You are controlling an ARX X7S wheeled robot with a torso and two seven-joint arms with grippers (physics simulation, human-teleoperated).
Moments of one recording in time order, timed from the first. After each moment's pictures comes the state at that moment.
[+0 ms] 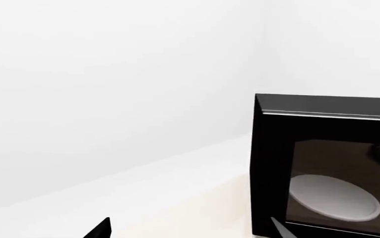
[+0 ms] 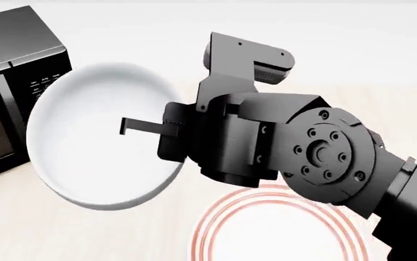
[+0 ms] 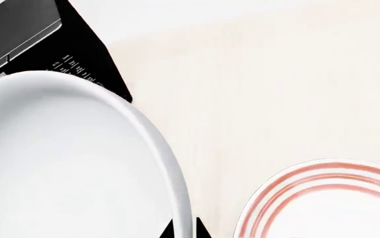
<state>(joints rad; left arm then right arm) 0.18 -0.26 -0.46 0.53 -0.29 -0.35 -0.58 1.63 0.45 -1.48 0.21 2.33 0.38 0.86</state>
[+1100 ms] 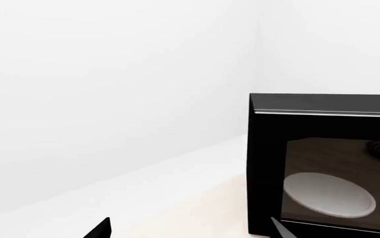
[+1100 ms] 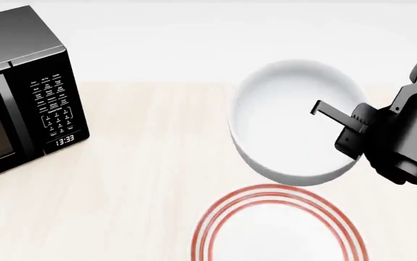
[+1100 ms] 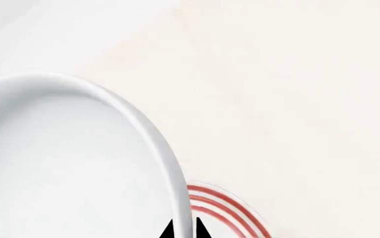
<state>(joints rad) 0.18 -0.28 -0.42 0.53 -0.27 -0.36 -0.60 1.60 0.80 -1.49 0.41 2.36 0.42 0.88</state>
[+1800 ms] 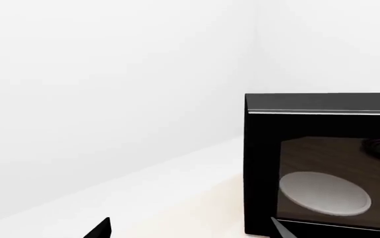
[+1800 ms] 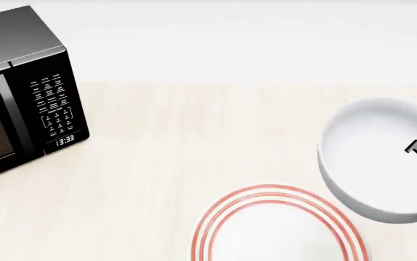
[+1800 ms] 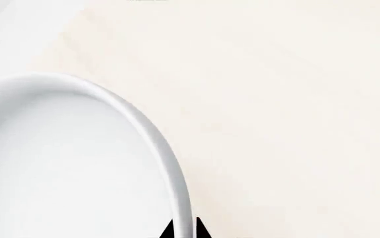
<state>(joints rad) 0.17 -0.28 -0.39 0.53 -0.25 -0.36 -0.62 1.47 1.02 -1.48 0.43 2.41 0.34 0.85</state>
